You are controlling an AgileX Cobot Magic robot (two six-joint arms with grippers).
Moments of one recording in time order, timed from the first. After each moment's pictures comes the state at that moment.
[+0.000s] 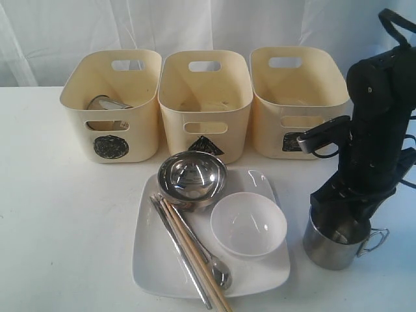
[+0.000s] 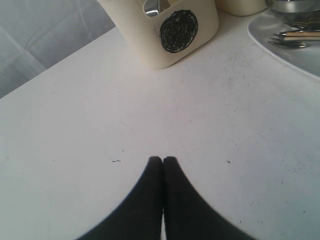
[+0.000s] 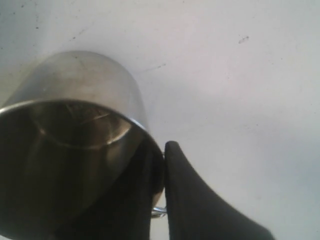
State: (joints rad) left arm -0.20 0.00 0.02 -0.13 0.38 0.55; right arm 0.28 1.74 -1.11 -0.18 1.05 -0.04
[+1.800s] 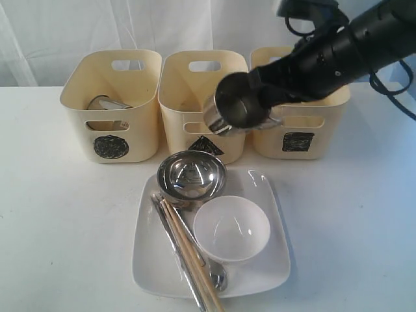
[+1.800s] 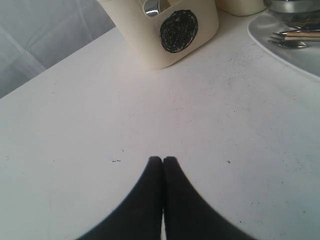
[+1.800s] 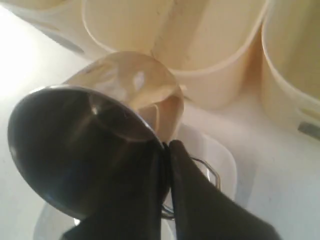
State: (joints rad) left arm -0.20 0.00 0.02 -0.13 0.38 0.55; right arm 0.28 1.56 -1.25 0.58 0.71 -0.47
